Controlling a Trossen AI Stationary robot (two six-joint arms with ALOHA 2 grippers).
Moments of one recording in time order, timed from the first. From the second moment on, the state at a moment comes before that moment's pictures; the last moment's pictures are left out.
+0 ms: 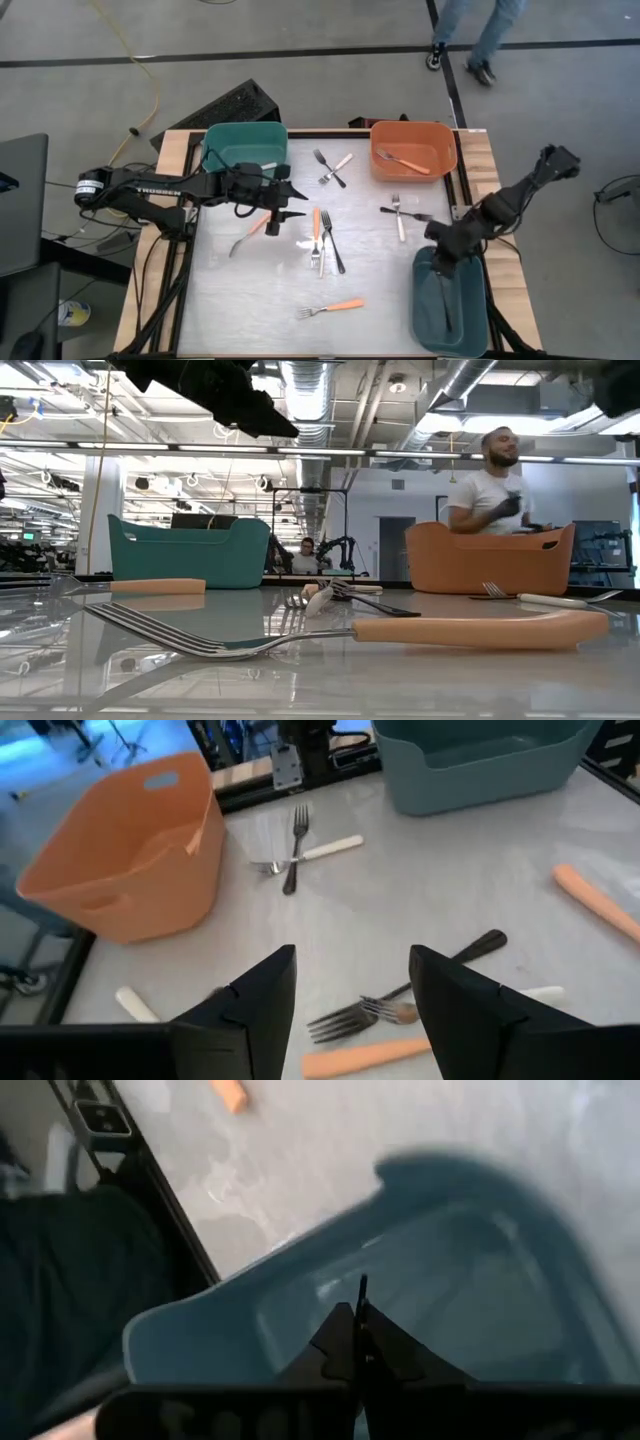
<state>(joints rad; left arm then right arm) 0.11 1.24 0.81 0.08 0.09 0.29 0.62 0.79 0.69 -0.85 -0.11 1.35</state>
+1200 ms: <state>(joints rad) 0.11 1.24 0.81 0.10 0.12 0.25 0.77 0.99 0.68 -0.90 -0.11 1.60</state>
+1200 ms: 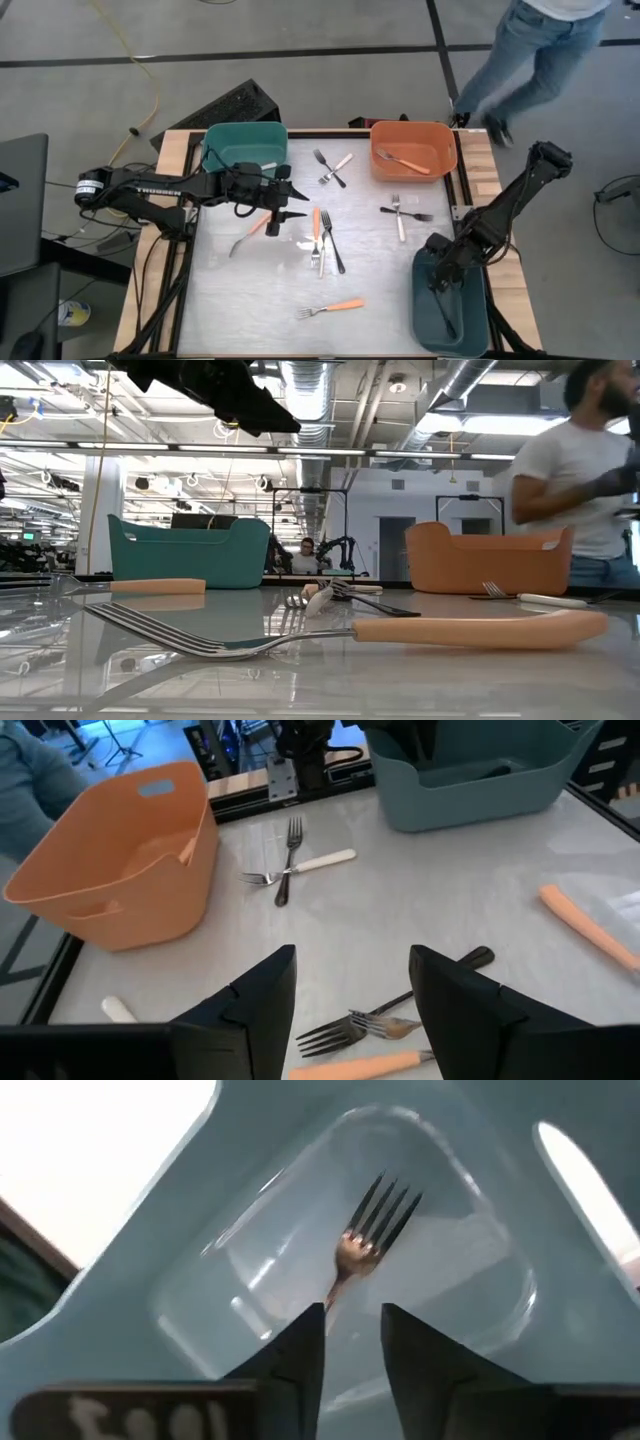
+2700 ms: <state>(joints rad) 0.15 1.21 0.81 -0.22 0.13 0.25 -0.15 1.44 0.85 -0.91 0.15 0.65</state>
